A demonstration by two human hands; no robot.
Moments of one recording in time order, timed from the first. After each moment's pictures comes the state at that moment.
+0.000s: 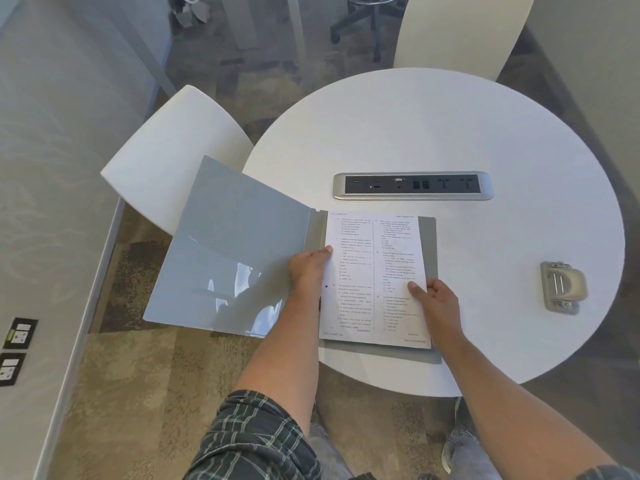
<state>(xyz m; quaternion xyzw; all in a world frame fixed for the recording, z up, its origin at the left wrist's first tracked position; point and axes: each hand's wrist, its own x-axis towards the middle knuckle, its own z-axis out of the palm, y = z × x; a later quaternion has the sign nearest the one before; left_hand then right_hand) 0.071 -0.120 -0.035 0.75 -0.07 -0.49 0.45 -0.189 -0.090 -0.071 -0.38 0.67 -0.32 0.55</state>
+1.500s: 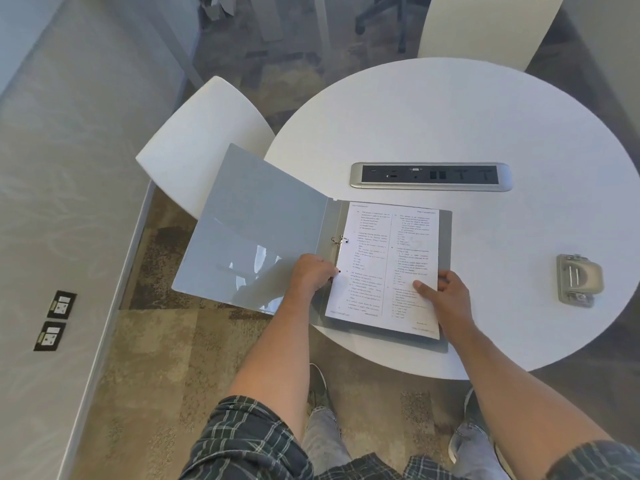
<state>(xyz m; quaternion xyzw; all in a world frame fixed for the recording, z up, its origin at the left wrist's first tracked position) 0.087 -0.077 -0.003 0.83 -0.27 -0.46 0.15 -0.195 -0.080 -0.068 -0.37 0.64 -0.32 0.59</state>
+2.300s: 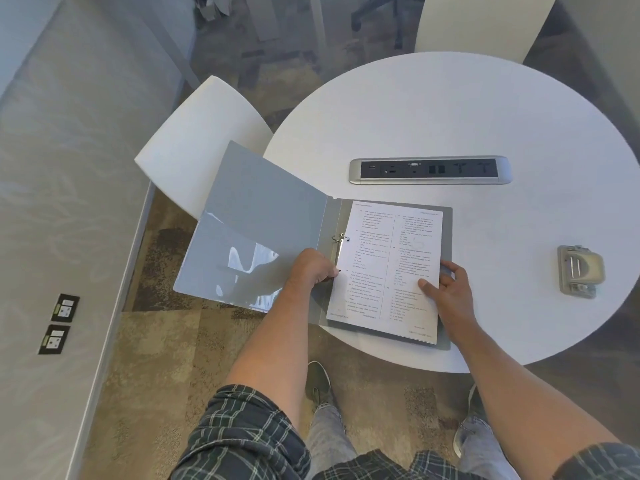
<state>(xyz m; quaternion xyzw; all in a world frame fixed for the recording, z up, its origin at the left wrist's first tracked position) 0.093 -0.086 -0.003 0.83 -0.34 -0.45 0.06 -0.198 -0.070 -0.070 -0.37 0.62 -0.34 0.60</state>
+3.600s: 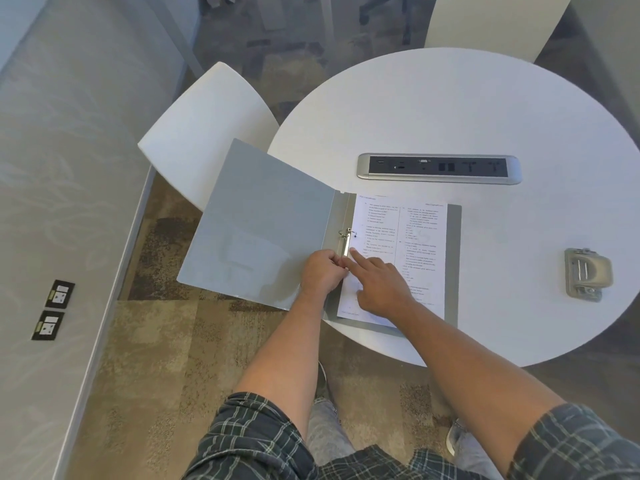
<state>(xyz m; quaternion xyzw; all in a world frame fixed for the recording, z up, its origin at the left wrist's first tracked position) 0.076 -0.055 -0.015 0.83 -0.38 -0.38 0.16 -0.072 -0.072 -0.043 -0.88 0.42 0.07 0.23</state>
